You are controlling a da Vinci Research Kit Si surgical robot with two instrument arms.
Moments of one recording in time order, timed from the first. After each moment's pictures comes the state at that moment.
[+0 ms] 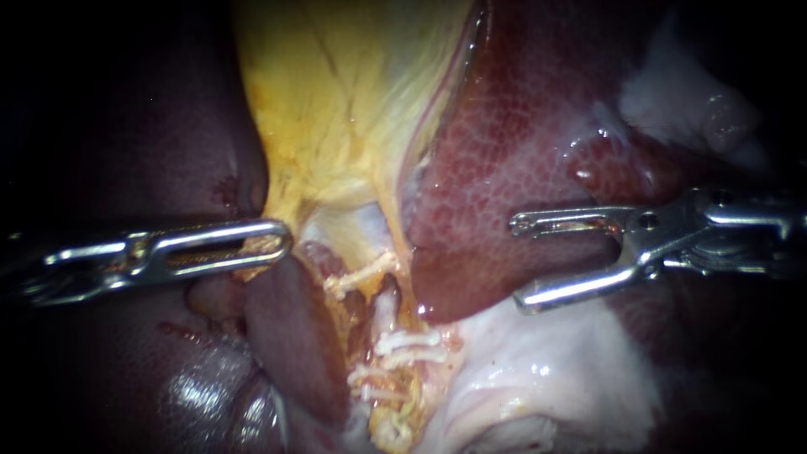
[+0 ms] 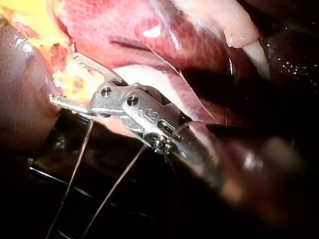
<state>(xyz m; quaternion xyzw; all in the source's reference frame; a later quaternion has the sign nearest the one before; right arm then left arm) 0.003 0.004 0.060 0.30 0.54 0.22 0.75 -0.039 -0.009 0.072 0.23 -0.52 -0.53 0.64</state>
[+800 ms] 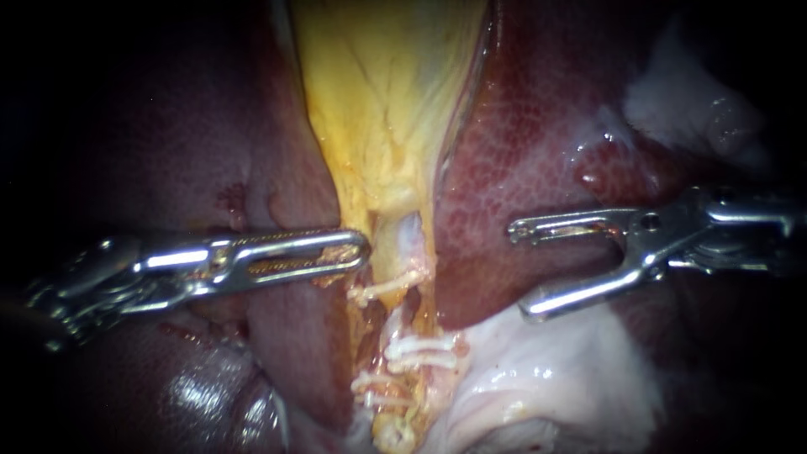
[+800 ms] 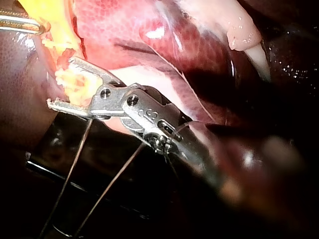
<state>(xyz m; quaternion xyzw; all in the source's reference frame) 0.002 0.004 0.058 0.34 0.55 0.18 0.74 -0.044 -0.009 0.074 0.24 -0.51 -0.51 0.65</state>
